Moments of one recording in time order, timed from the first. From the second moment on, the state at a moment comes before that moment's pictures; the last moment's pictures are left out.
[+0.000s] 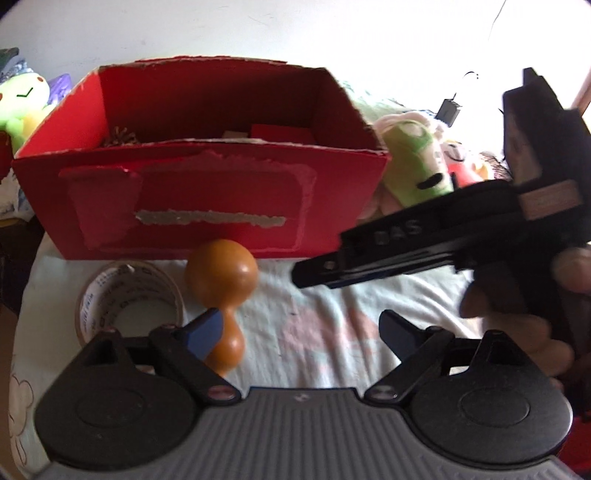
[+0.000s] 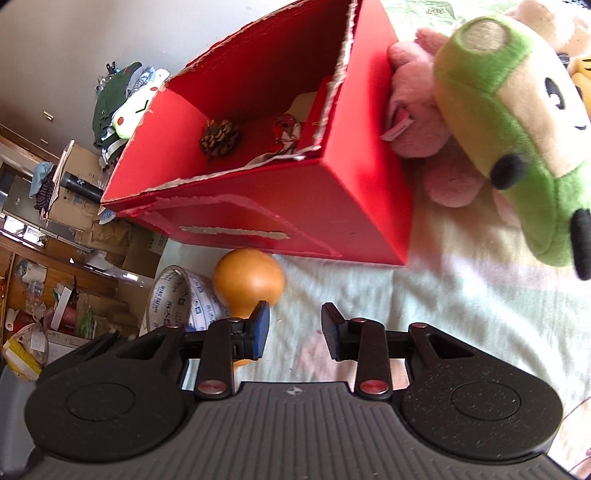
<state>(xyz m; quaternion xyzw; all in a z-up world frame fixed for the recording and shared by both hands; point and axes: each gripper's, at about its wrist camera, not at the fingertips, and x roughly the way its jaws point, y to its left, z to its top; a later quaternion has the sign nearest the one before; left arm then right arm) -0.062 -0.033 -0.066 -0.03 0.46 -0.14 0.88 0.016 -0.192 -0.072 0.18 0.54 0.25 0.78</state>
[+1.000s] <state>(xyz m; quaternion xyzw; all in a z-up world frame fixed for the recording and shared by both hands) -0.052 -0.037 -0.072 -0.05 0.47 -0.16 0.87 0.031 -0.231 -0.084 0.20 0.54 0.23 0.78</state>
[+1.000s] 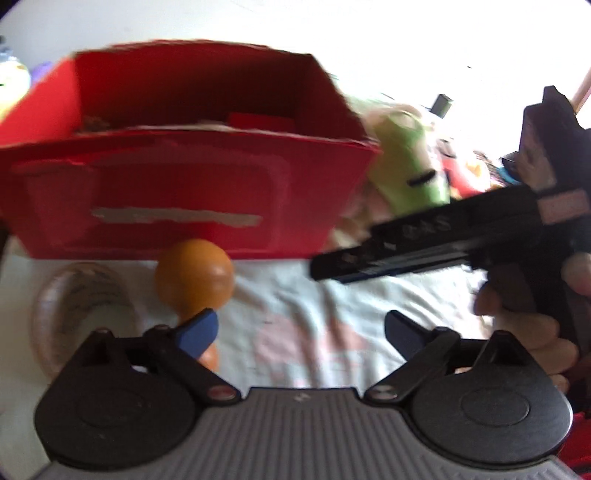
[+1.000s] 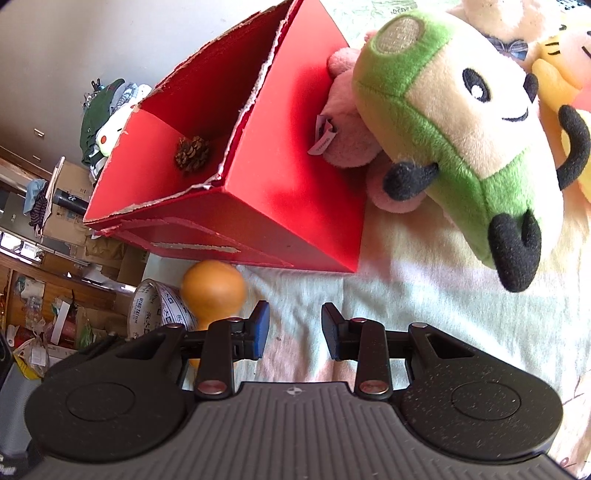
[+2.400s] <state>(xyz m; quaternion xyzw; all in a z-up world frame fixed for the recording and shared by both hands) -0.028 -0.065 -0.101 0.05 0.46 -0.17 0.87 0.026 -0.172 -0.090 0.18 0.56 0.29 0.75</state>
